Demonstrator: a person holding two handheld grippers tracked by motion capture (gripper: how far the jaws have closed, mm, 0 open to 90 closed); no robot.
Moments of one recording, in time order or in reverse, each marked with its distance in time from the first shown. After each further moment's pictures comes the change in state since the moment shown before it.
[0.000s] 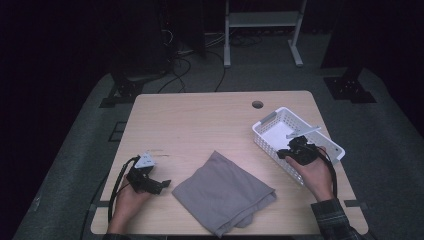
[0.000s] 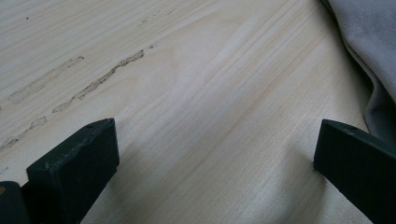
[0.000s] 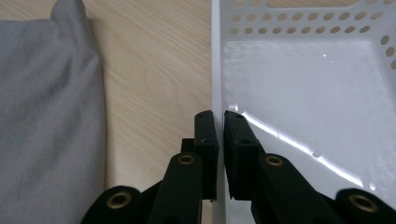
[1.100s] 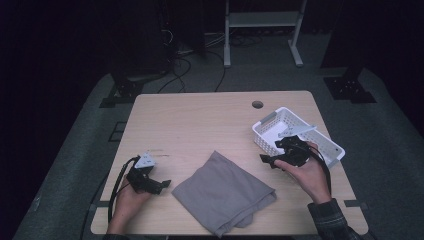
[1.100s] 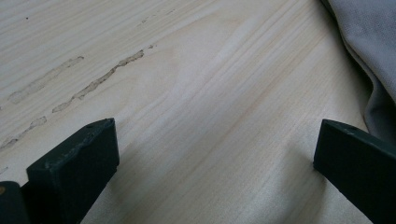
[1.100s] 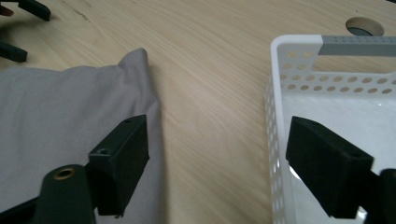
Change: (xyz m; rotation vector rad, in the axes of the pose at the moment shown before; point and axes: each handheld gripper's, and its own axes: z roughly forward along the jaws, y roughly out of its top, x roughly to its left) left arm 0.000 0.000 0.000 0.001 0.000 0.000; right arm 0.035 0.021 -0.013 -0.126 0.079 -0.050
